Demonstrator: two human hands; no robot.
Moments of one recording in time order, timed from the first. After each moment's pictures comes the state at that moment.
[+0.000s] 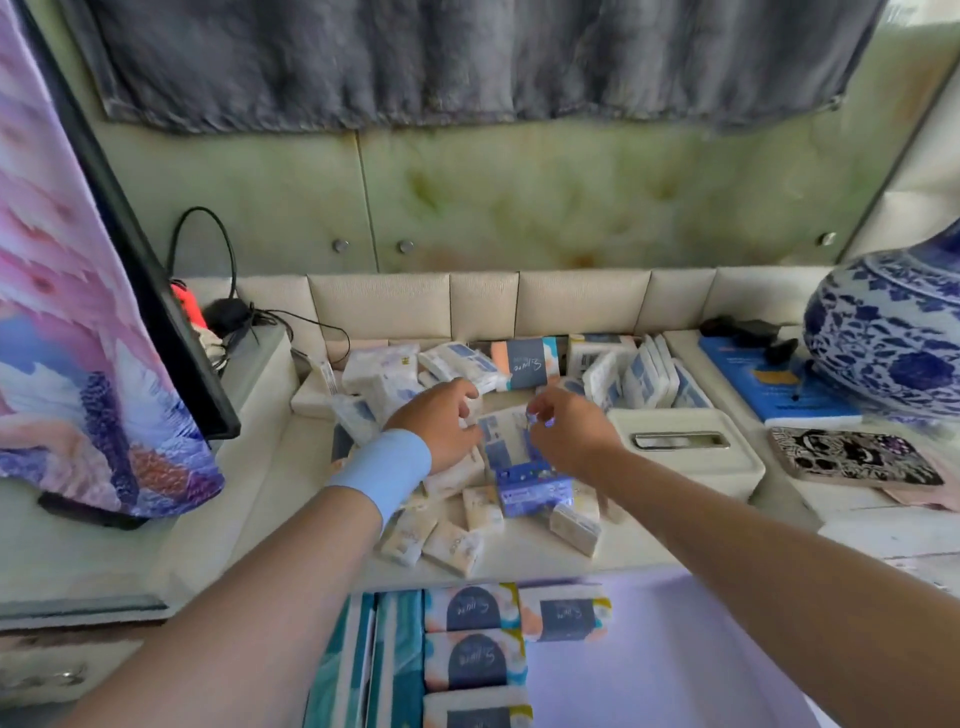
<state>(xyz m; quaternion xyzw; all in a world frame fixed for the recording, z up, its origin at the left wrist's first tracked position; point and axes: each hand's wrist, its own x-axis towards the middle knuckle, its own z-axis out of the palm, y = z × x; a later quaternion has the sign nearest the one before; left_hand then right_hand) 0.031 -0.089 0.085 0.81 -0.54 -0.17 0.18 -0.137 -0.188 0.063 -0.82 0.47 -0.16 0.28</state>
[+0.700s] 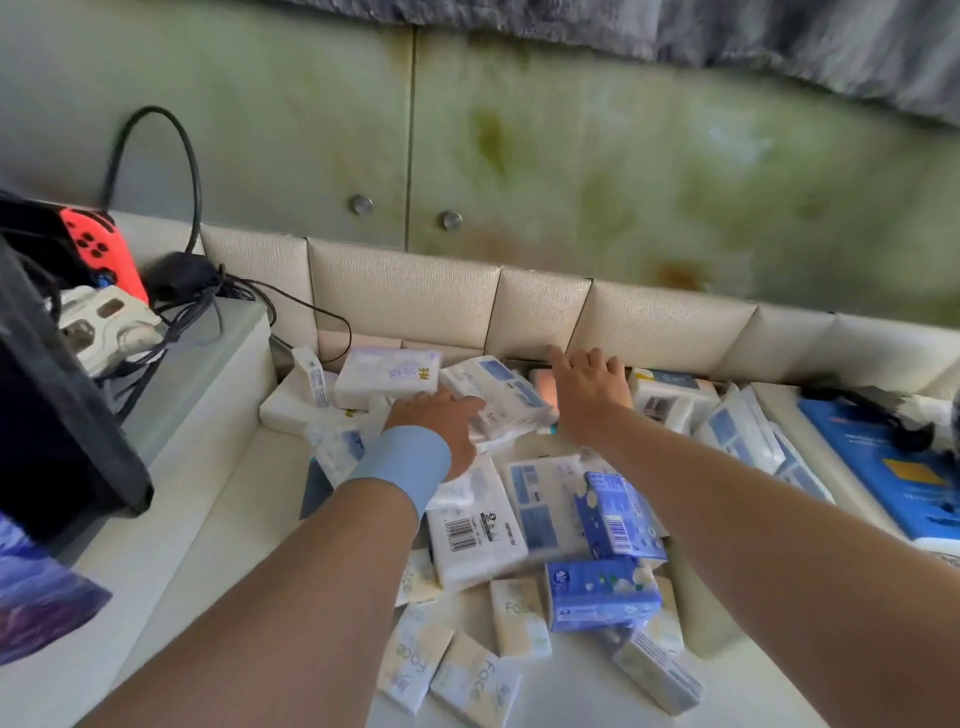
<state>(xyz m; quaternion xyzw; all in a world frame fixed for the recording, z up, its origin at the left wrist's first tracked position) 0.137 -0.187 0.018 0.83 -0.55 -0.12 0.01 0.005 -0.352 0.008 -0.89 0.42 0.04 -0.18</state>
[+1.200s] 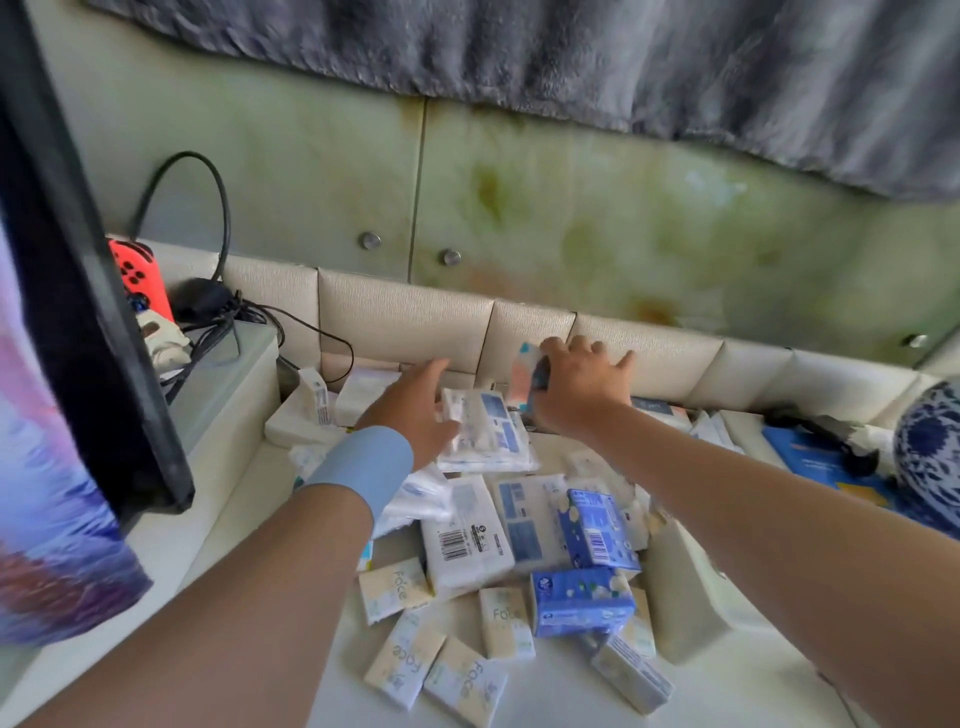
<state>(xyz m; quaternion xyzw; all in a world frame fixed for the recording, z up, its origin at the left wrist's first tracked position) 0.151 -0.154 0.052 0.80 -0.49 -0.14 0.30 0.003 -0.304 0.082 -0.88 0.45 -0.10 -0.13</state>
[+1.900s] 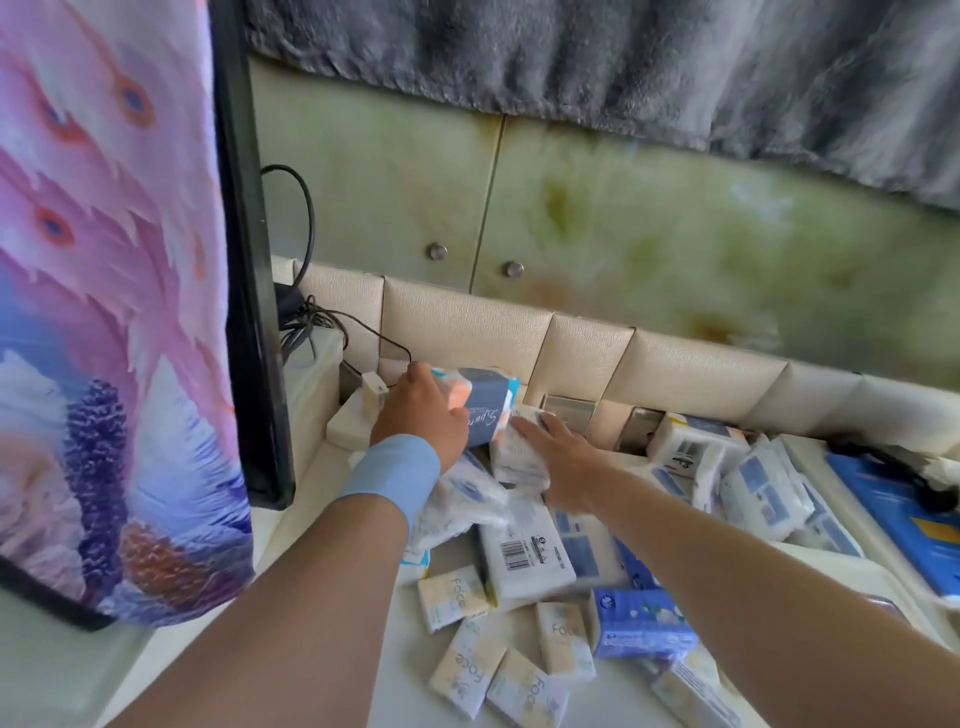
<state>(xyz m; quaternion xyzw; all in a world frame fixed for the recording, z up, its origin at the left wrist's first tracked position) 0.178 -0.128 0.053 0.87 -0.34 -0.09 0.34 0.031 -0.279 0.004 -0.94 0.33 0.09 0.07</state>
